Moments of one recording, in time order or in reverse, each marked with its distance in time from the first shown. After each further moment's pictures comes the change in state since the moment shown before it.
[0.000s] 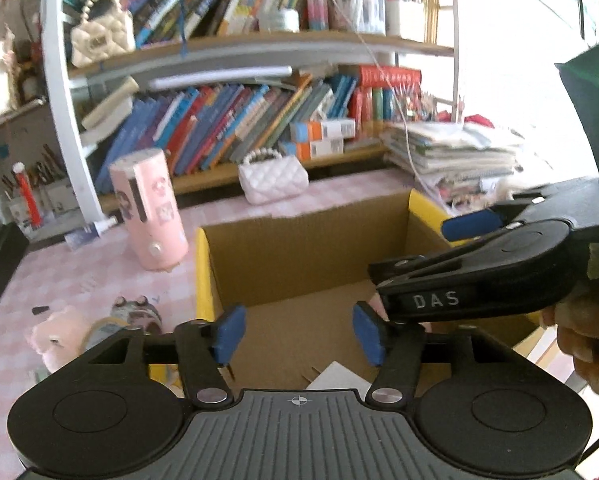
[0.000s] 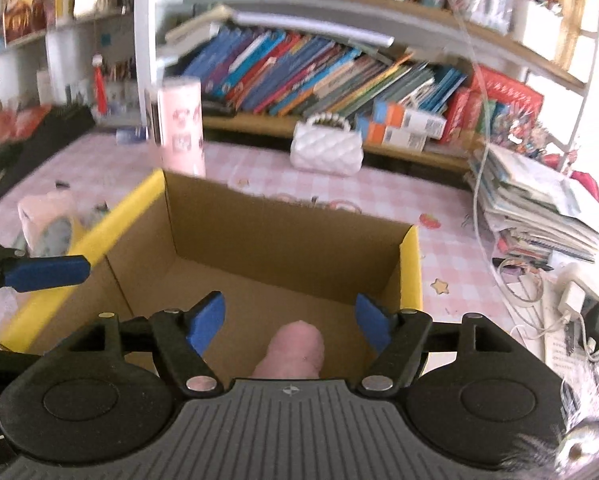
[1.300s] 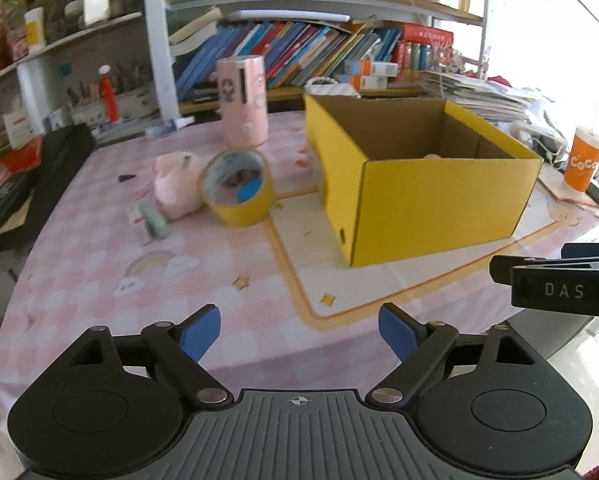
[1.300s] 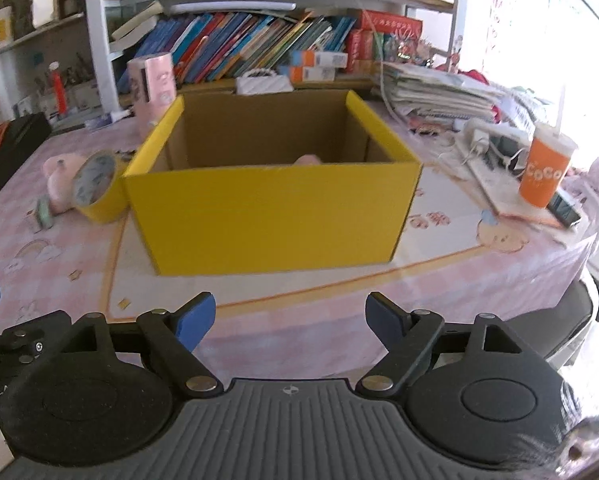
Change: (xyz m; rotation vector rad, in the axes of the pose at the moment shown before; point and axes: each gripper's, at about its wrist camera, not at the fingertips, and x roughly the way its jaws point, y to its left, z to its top) left arm -0.117 0.079 -0.127 -0.078 0.152 0.044; right arm -0.116 0.128 -0.129 0.276 0.066 -0.237
